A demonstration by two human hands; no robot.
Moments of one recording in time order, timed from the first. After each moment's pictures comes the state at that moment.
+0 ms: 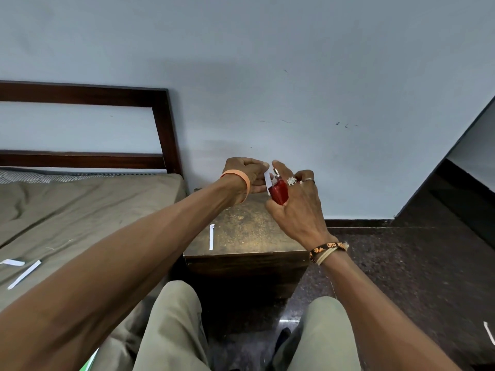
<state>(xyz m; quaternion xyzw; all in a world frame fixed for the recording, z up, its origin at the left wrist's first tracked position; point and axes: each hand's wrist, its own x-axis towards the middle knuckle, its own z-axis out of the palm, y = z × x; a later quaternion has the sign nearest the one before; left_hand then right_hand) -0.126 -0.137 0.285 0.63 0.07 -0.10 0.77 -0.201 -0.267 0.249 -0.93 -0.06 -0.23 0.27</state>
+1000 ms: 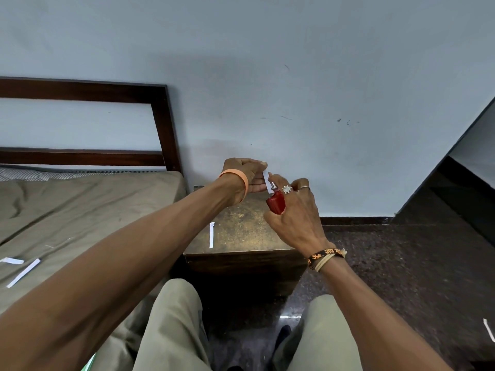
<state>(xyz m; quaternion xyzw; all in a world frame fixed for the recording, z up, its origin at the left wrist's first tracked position) -0.115 -0.134 0.273 0.63 0.09 -0.12 0.77 -0.210 -0.263 0.238 -0.95 -0.04 -0.17 0.27</state>
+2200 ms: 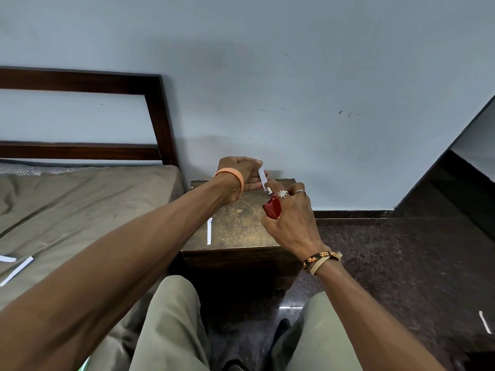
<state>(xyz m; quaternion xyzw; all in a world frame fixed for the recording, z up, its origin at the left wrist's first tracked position) -0.101 -0.132 0.256 0.62 0.10 -0.12 0.77 -0.204 -0.259 0.218 -0.95 -0.03 -0.13 0.27</state>
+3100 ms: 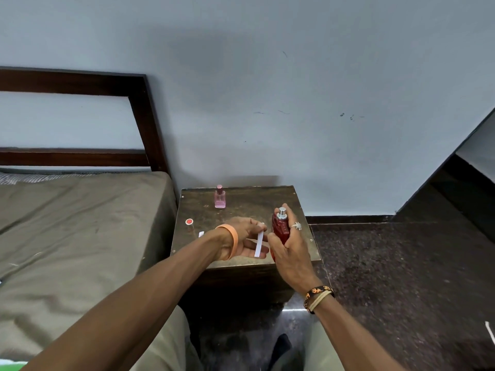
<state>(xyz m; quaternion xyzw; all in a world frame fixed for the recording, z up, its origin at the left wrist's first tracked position) -0.094 -0.137 0.148 0.63 0.10 -0.37 0.68 -0.172 -0.276 0.142 -0.82 0.03 -0.07 0.57</state>
